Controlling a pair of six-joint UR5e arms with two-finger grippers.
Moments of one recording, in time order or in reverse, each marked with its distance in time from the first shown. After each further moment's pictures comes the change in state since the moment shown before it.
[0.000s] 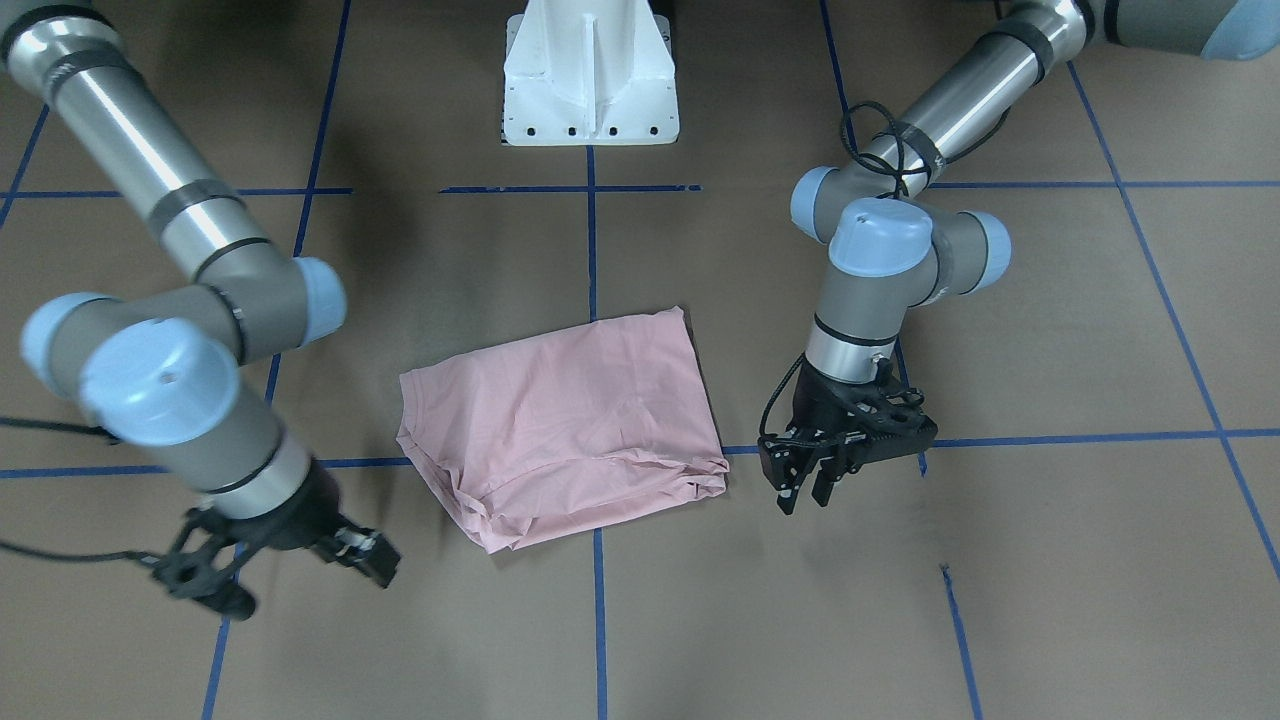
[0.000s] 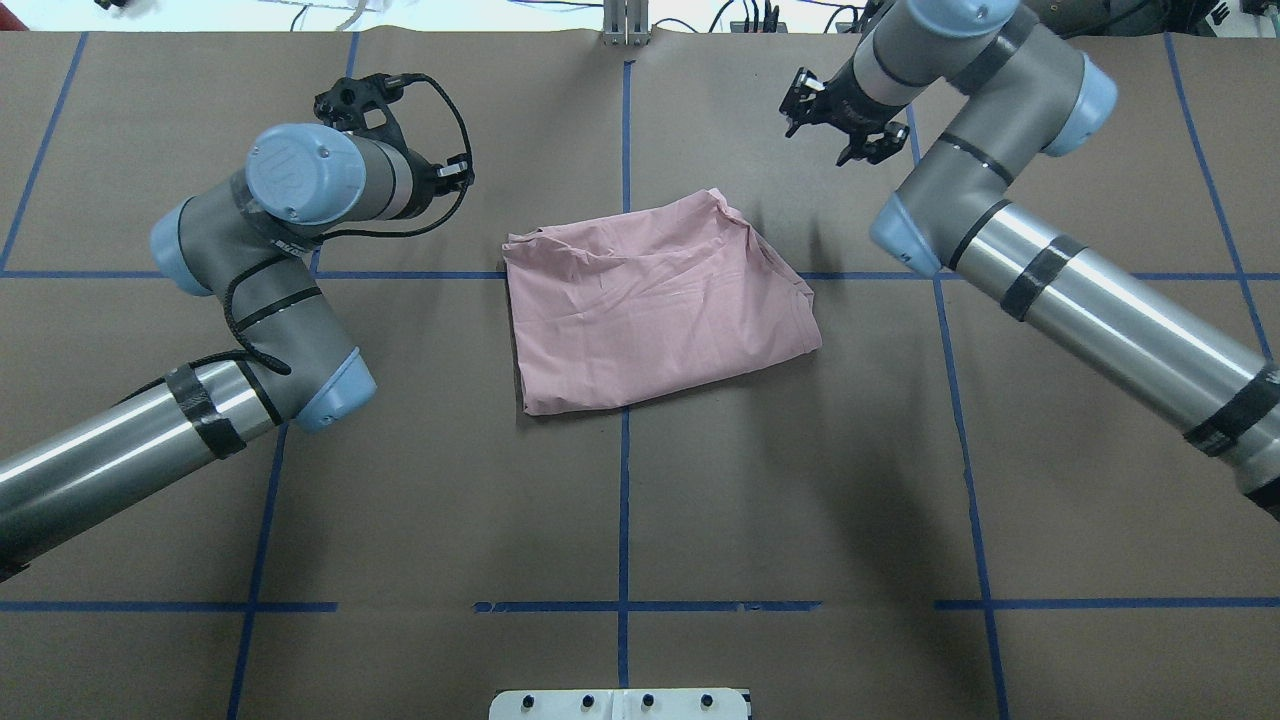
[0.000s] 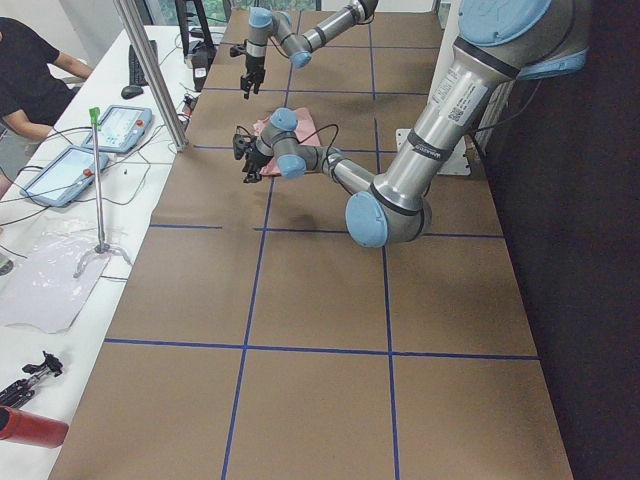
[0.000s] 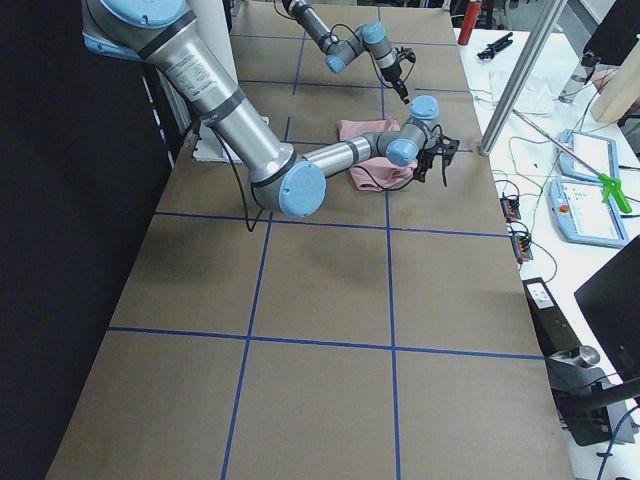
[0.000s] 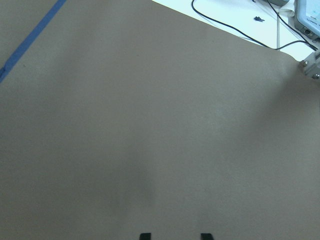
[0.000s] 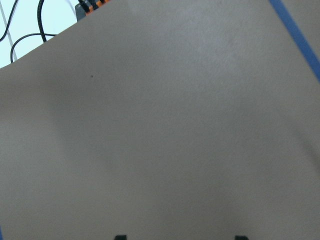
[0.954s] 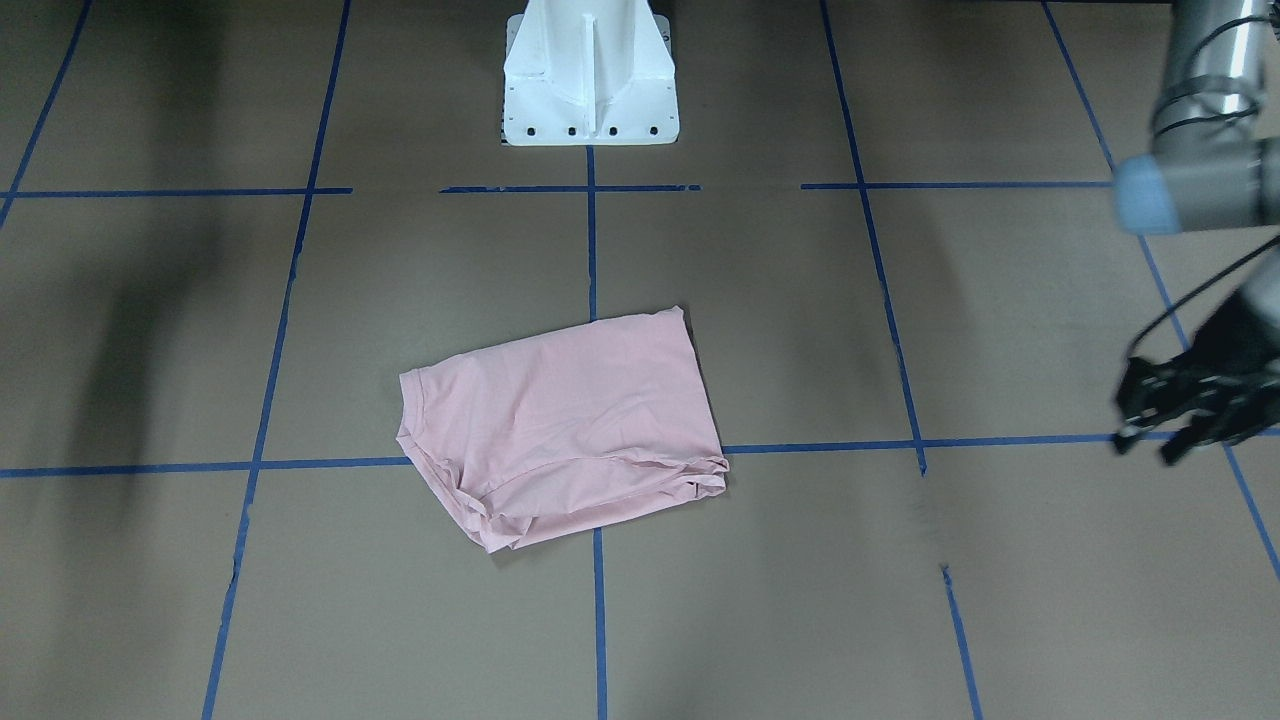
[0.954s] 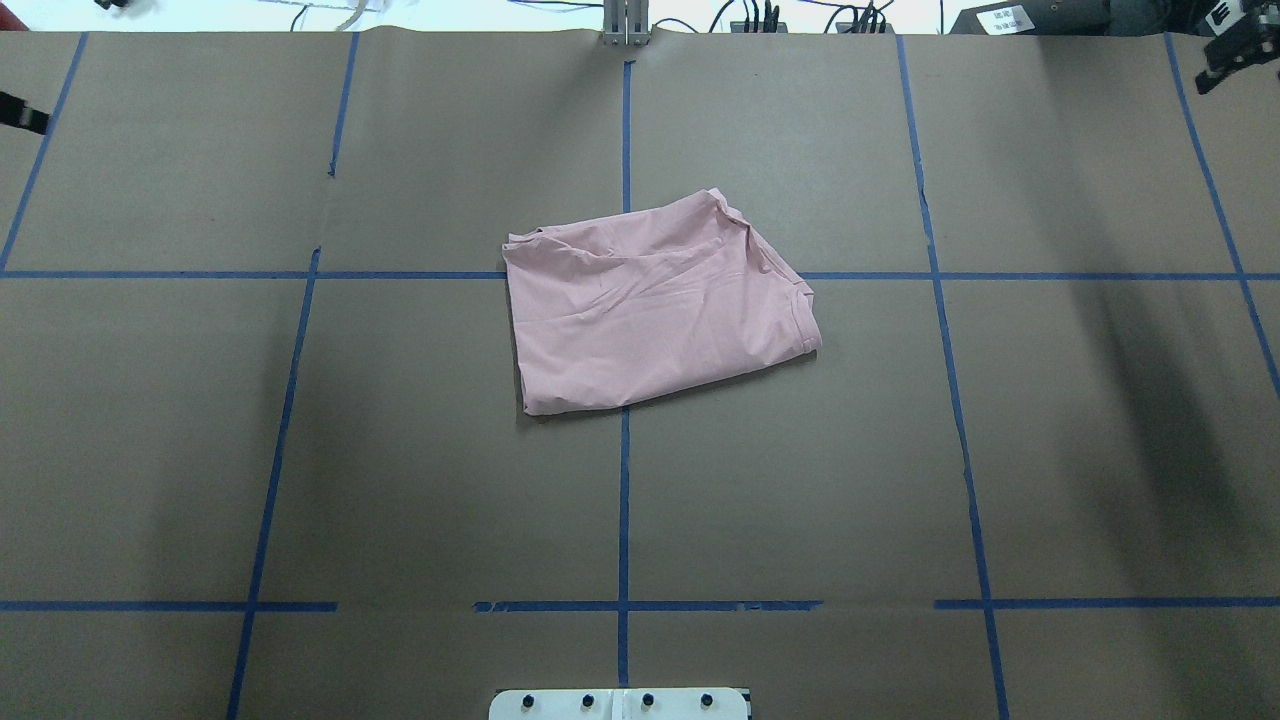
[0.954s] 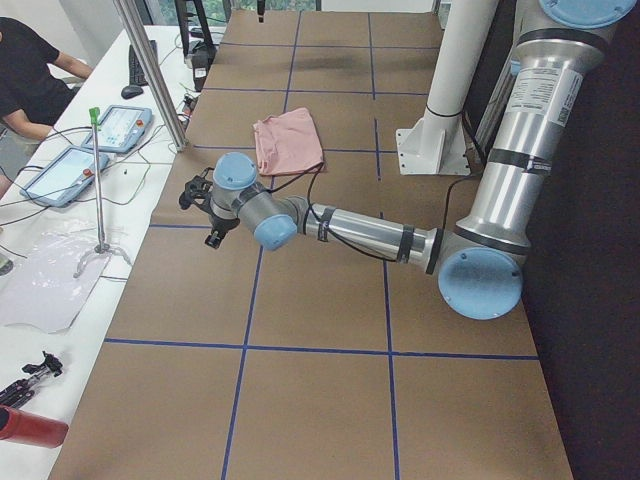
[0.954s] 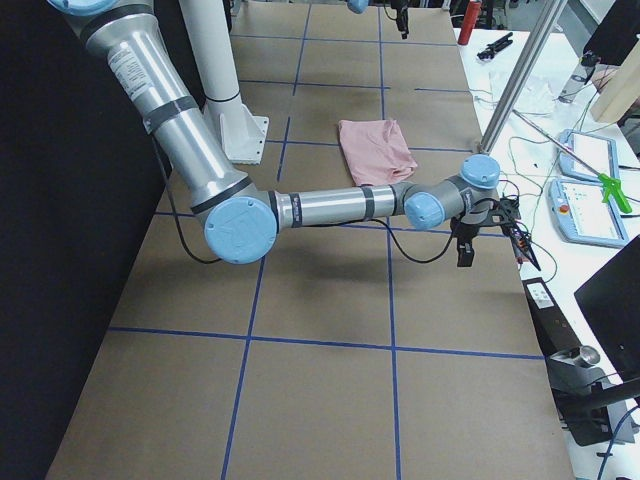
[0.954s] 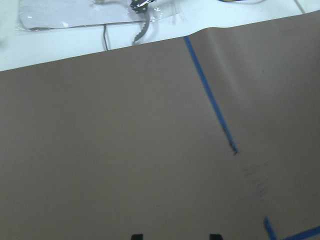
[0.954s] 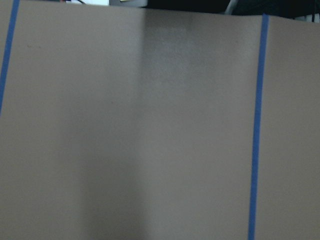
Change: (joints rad) left arm -0.622 0.415 -0.199 0.080 -0.699 1.040; right arm 0.474 -0.316 0.178 -0.430 0.212 -1.170
